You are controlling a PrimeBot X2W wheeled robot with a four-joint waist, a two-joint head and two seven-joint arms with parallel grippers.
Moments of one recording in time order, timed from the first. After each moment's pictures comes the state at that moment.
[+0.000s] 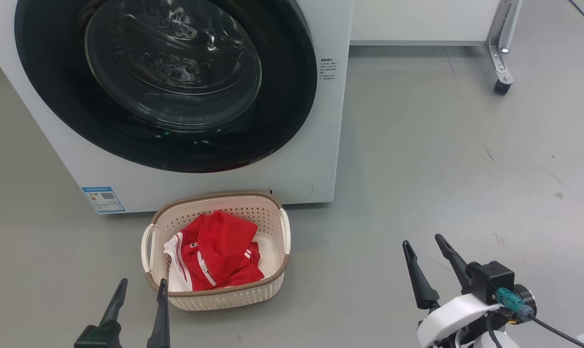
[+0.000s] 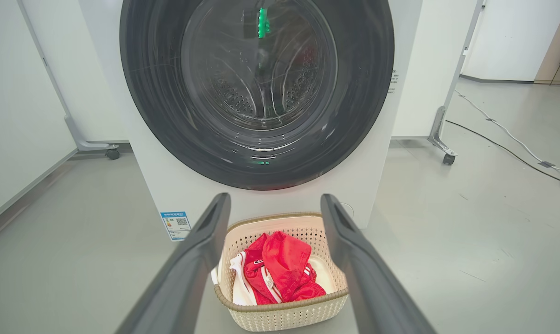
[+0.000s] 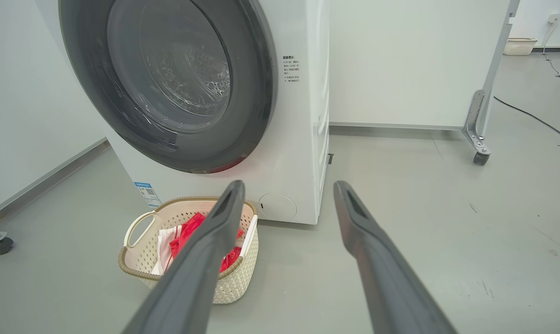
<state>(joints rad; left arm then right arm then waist) 0.14 0.06 -0.13 0.14 -0.23 0.04 -0.25 -0.03 -0.05 0.24 0.33 0.28 0.07 -0.25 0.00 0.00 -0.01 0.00</state>
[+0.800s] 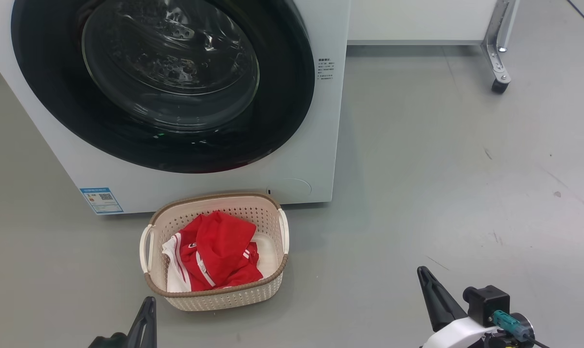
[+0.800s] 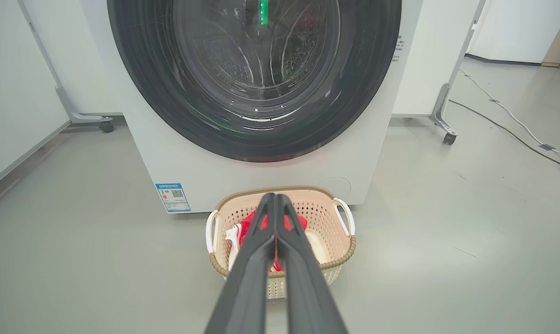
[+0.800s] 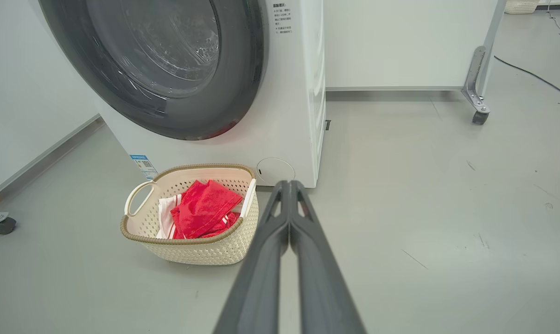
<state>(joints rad) 0.16 0.04 -0.14 0.20 -0.23 0.04 -0.24 0.03 -0.04 0.24 0.38 0.28 0.07 -0.25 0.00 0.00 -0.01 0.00</state>
